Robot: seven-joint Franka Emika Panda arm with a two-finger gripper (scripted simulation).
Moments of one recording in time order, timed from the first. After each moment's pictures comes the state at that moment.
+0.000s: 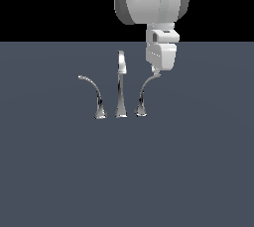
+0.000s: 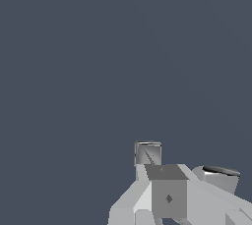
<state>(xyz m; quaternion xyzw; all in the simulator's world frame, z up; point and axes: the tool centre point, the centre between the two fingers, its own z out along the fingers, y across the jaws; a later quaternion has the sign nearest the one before) 0.080 -0.108 0.170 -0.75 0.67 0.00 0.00</state>
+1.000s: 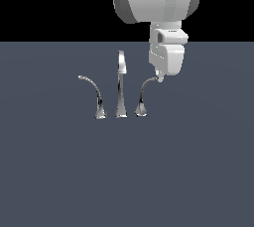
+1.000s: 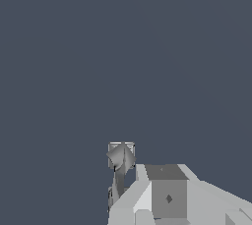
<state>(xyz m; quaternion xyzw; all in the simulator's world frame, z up) 0.032 -0.113 0.170 -0.74 0.67 0.00 0.00</state>
